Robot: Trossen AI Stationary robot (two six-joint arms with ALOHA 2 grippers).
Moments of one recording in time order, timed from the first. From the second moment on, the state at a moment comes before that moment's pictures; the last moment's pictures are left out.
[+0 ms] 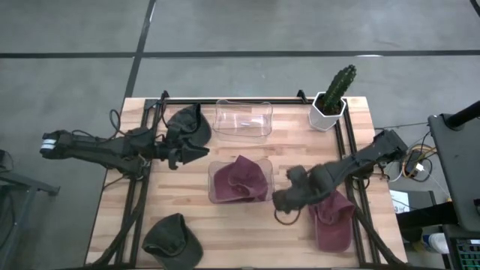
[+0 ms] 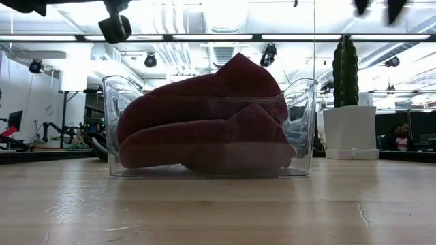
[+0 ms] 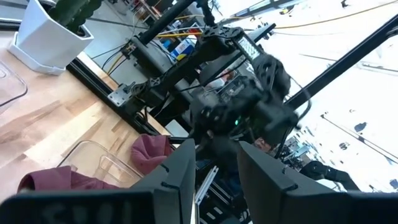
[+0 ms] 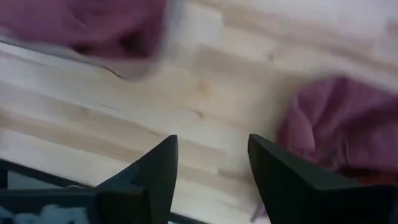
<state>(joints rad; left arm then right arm) -0.04 0.73 0.55 0.30 0.00 -0.85 0.48 1.67 1.57 -1.36 0.04 1.81</state>
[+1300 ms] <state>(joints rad) -0.04 0.75 0.55 0.30 0.01 -0.84 0.75 1.67 1.09 -0.95 -0.10 2.29</state>
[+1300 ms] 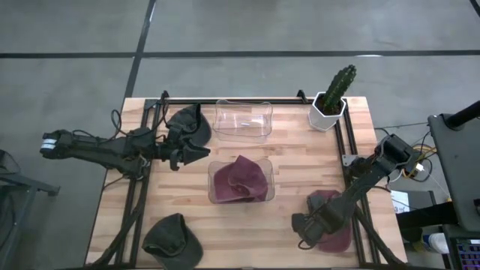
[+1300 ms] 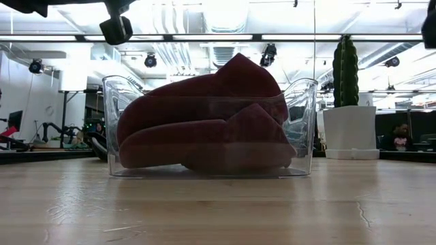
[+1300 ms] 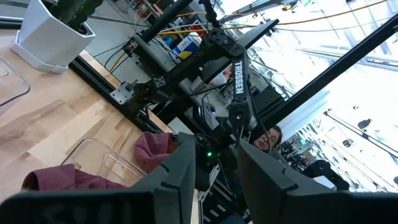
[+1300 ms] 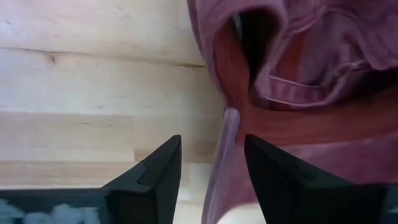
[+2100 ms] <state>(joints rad) -0.04 0.75 0.55 0.30 0.00 -0.72 0.74 1.67 1.34 -1.05 0.13 2.32</state>
